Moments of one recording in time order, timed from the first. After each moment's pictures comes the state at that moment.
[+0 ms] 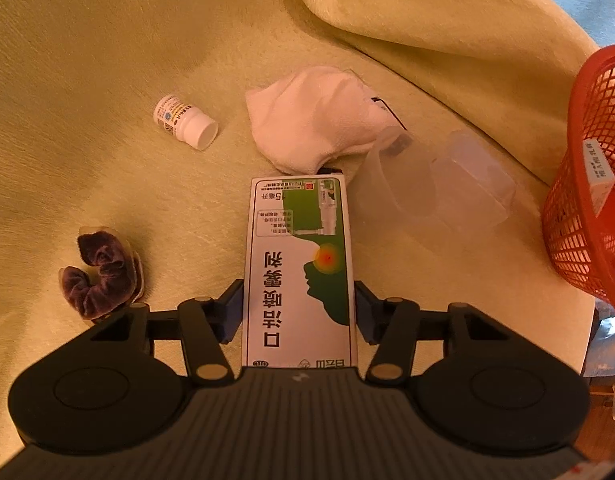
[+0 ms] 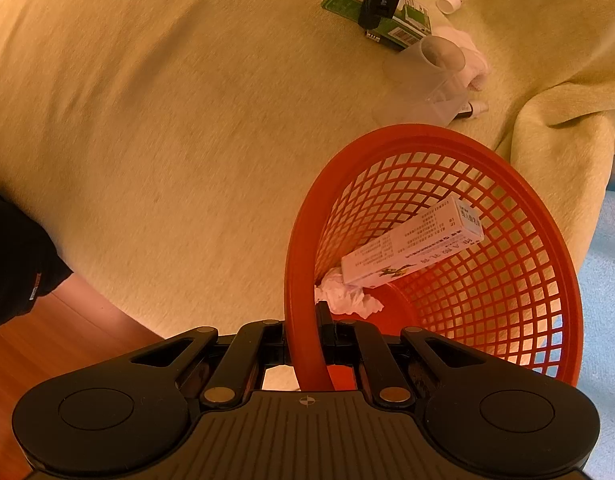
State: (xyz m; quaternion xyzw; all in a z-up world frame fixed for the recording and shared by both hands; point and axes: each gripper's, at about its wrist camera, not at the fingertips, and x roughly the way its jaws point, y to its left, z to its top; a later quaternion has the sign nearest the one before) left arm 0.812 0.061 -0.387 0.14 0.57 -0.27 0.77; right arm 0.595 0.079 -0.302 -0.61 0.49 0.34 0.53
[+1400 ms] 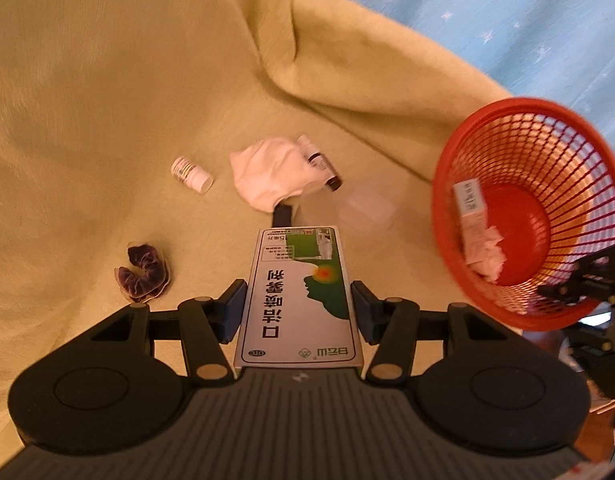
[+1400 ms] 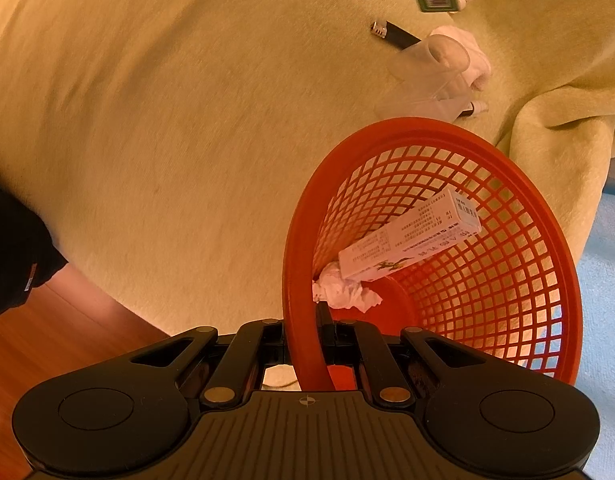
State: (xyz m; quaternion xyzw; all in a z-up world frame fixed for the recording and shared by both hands) left arm 0.765 0.069 -0.262 0.12 0.54 -0.29 0.78; right arm 0.587 0.078 -0.304 -0.62 0.48 0.33 0.52
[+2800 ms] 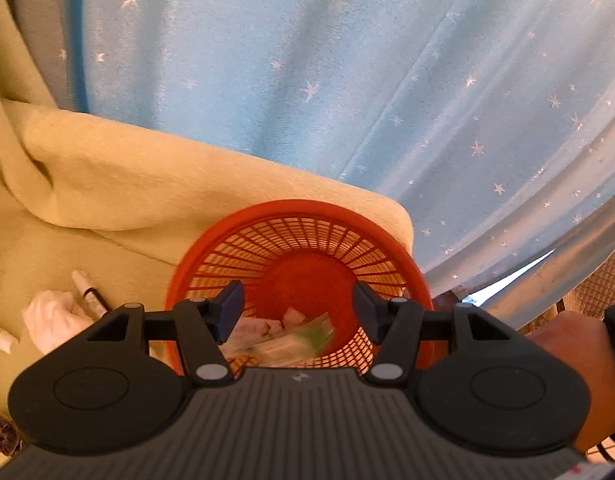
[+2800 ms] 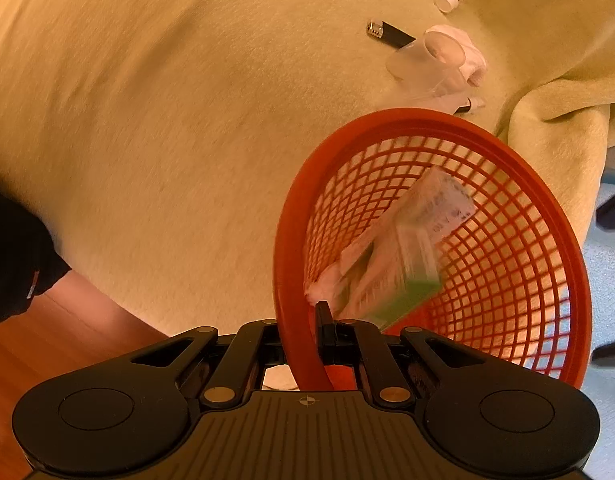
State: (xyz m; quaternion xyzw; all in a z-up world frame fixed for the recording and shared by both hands) left arm 0.740 -0.091 -0.206 0.11 0.47 -0.52 0.71; right arm 0.585 0.069 -0.304 -0.61 0.48 0.33 0.54
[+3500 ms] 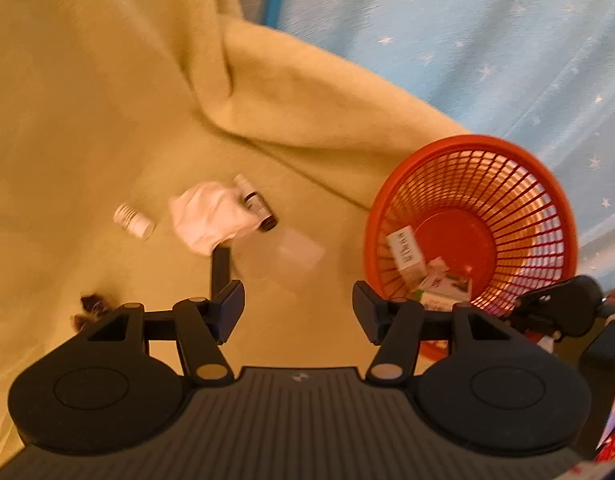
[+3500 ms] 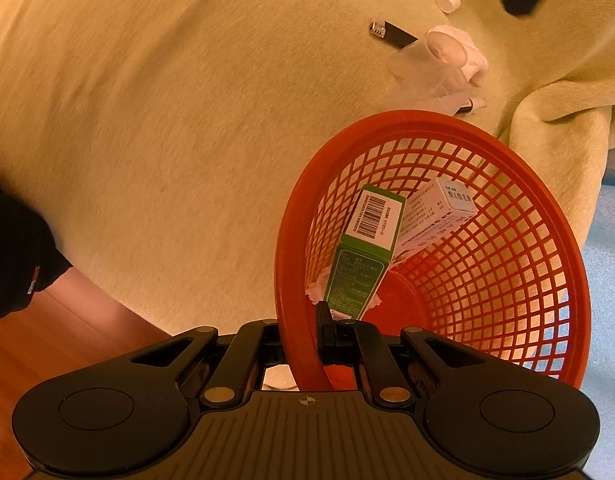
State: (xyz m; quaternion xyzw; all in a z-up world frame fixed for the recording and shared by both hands) left arm 0.781 0.029 -0.236 0.11 0.53 -0.35 0.77; right arm 0.585 0.068 -0.304 -0.61 0.48 0.33 0.53
